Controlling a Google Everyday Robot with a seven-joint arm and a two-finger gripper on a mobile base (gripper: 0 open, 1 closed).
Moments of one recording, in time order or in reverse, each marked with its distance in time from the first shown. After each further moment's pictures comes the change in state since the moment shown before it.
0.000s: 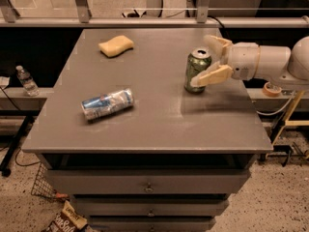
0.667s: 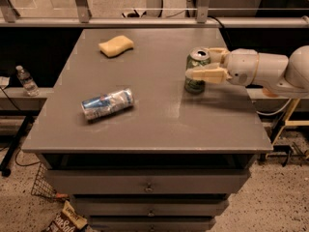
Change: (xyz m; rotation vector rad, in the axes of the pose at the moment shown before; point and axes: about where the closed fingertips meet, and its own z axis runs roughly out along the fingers) arm 0.010 0.001 0.000 0.009 -0.048 0.026
